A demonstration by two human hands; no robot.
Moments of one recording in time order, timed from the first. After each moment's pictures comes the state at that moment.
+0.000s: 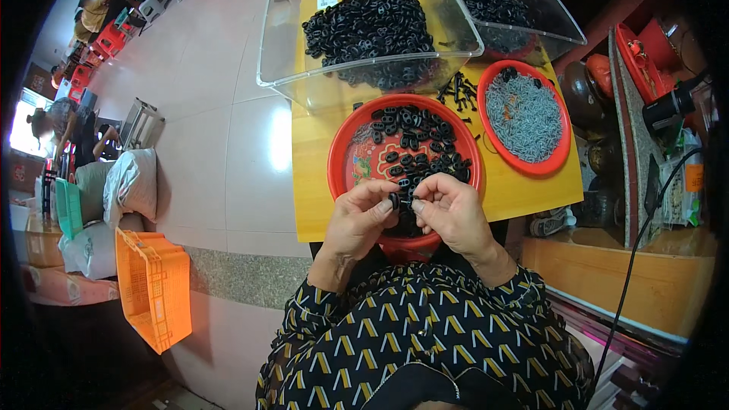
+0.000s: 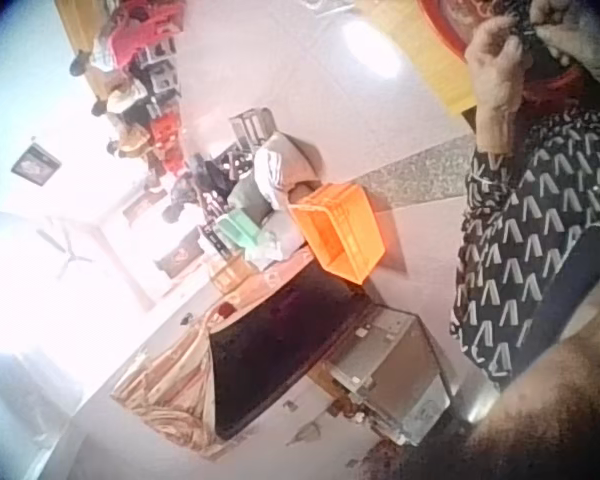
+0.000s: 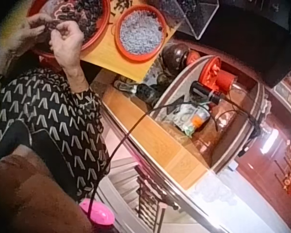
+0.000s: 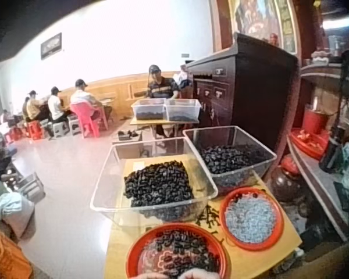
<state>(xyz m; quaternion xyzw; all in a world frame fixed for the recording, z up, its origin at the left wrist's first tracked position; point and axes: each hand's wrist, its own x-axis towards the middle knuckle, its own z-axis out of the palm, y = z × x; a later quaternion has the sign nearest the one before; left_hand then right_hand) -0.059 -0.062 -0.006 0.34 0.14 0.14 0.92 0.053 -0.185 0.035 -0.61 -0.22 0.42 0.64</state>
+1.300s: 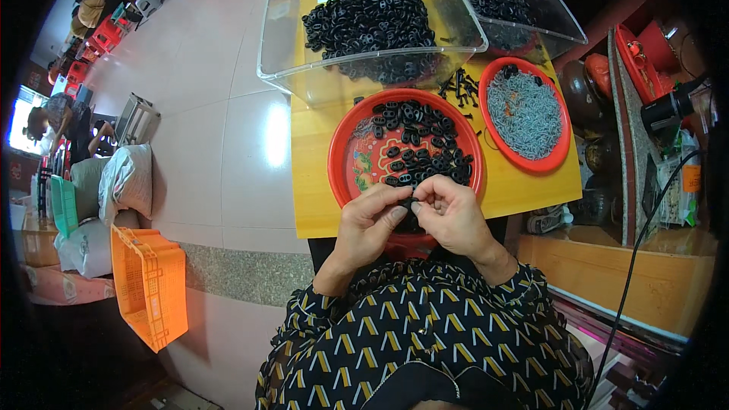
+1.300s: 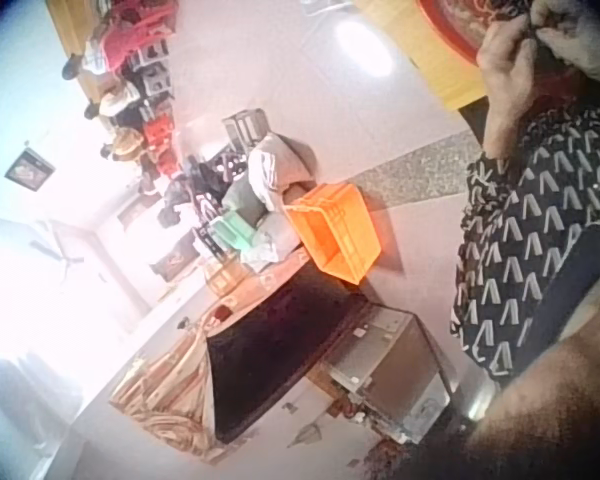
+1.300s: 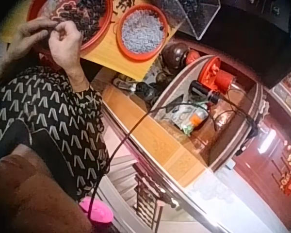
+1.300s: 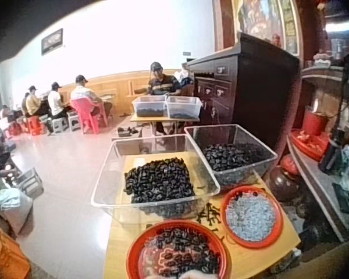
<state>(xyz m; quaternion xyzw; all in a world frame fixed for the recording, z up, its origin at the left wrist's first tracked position) -0.062 -0.068 0.004 0.71 0.10 0.23 0.66 0.048 -0.185 0.027 -0.63 -0.28 0.39 0.61</state>
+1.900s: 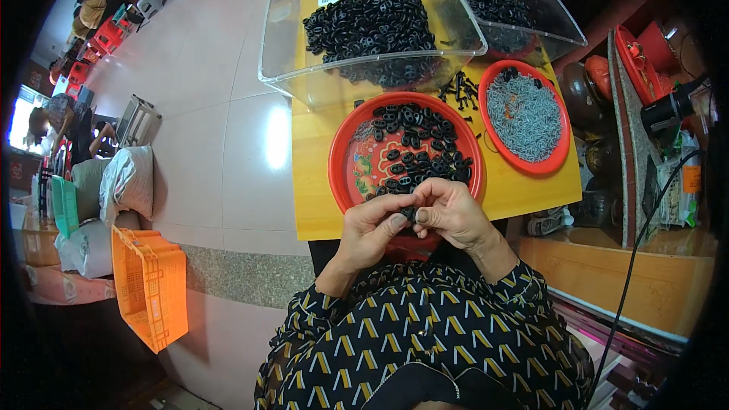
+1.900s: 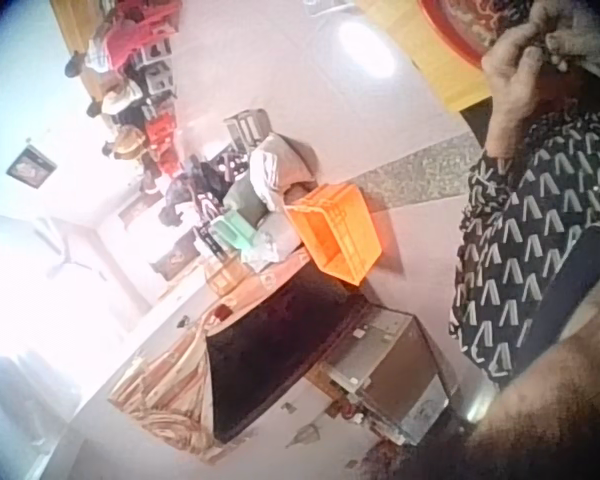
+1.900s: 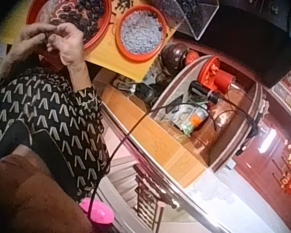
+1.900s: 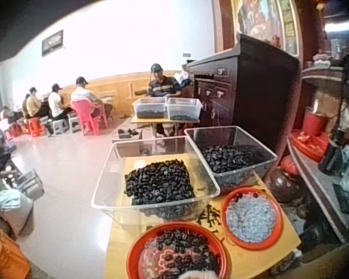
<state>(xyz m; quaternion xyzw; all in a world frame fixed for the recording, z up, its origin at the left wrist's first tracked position) -0.066 -0.075 -0.005 0.55 0.09 0.18 0.81 0.063 -0.190 0.005 -0.39 -0.18 0.58 0.69</state>
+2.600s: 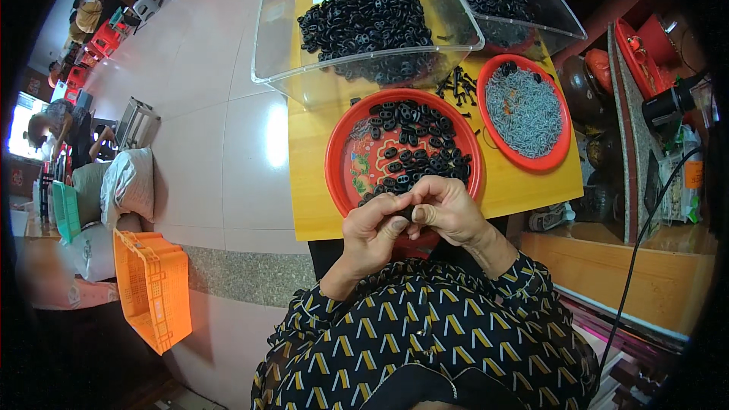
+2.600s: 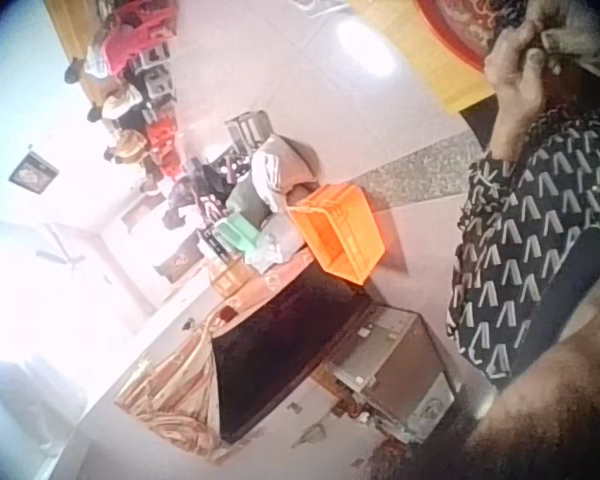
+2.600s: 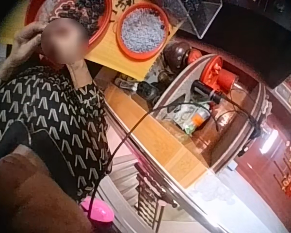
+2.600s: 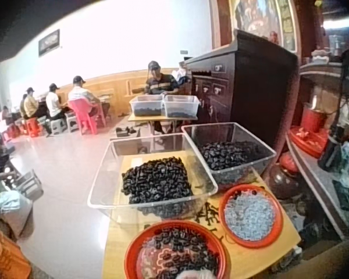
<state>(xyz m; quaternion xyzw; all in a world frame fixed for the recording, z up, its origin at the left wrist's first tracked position) -0.061 -0.085 0.000 0.62 0.06 0.28 0.73 0.064 -0.186 -0.001 -0.39 -0.22 0.56 0.70</state>
